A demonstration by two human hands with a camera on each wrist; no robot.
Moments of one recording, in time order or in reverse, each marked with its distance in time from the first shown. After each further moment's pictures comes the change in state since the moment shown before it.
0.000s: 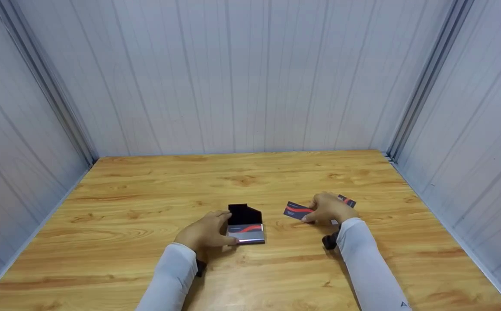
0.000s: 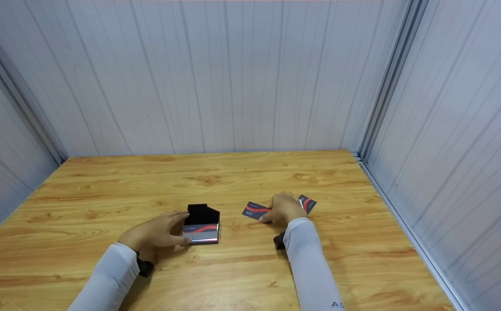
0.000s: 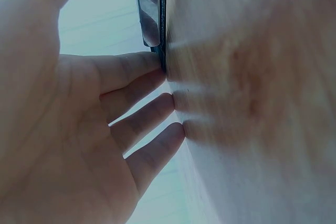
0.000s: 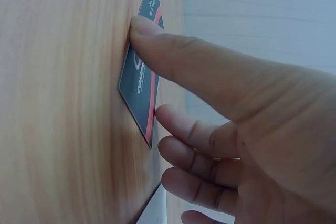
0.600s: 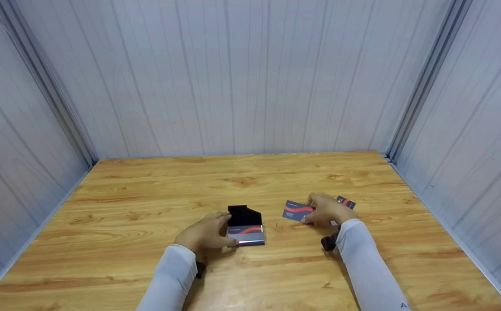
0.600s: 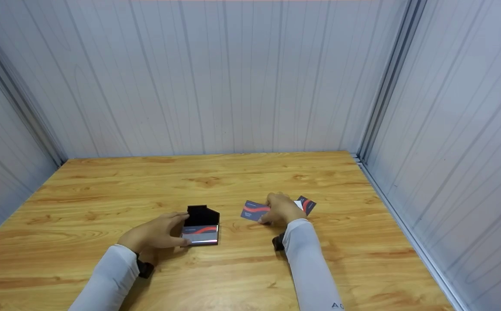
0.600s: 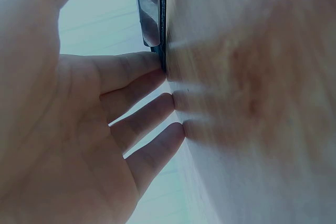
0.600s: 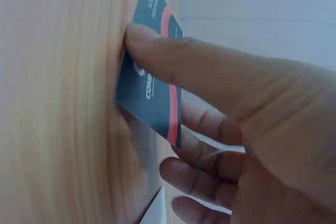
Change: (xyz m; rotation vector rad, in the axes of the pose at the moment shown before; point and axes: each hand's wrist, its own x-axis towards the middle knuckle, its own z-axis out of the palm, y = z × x) left_hand 0.000 0.001 0.000 -0.001 0.007 0.001; right_hand 0.001 0.000 0.001 0.048 -0.018 -0.053
